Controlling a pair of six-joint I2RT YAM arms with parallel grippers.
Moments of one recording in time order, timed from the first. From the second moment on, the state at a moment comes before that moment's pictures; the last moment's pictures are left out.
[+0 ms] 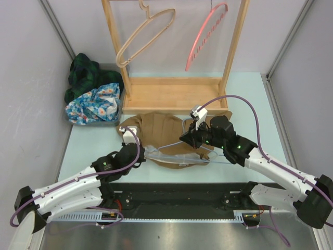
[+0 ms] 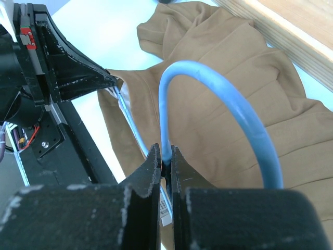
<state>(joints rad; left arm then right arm) -0.95 0.77 0.50 -0.40 -0.57 -0.68 0.80 1.04 0.81 -0.10 -0.22 0.18</state>
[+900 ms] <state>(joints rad) -0.95 0.81 0.50 -0.38 -0.60 -0.67 0.77 1.03 0.80 -0.11 -0.25 0.18</state>
